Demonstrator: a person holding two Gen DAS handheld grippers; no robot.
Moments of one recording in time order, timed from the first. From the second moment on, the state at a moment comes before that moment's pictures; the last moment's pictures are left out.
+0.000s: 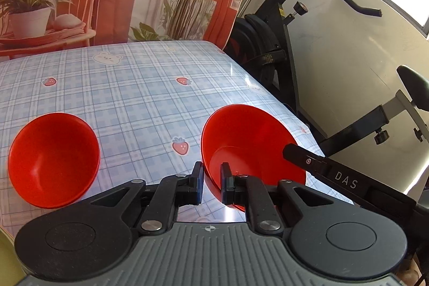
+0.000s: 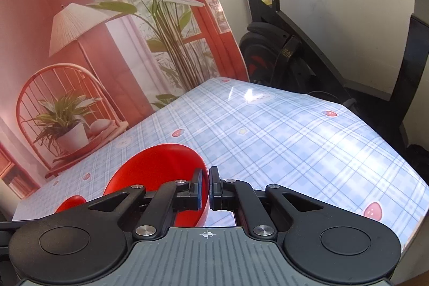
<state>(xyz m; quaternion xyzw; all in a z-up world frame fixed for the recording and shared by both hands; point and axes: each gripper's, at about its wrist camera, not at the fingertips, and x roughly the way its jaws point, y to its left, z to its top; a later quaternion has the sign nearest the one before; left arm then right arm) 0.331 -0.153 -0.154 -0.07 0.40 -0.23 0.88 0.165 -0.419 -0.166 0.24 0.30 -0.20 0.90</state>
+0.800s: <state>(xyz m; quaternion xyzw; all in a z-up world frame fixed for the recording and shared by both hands) 0.284 -0.002 -0.098 -0.12 0.34 -0.12 0.92 0.233 -0.258 -0.105 0.16 0.30 -0.06 0.94</state>
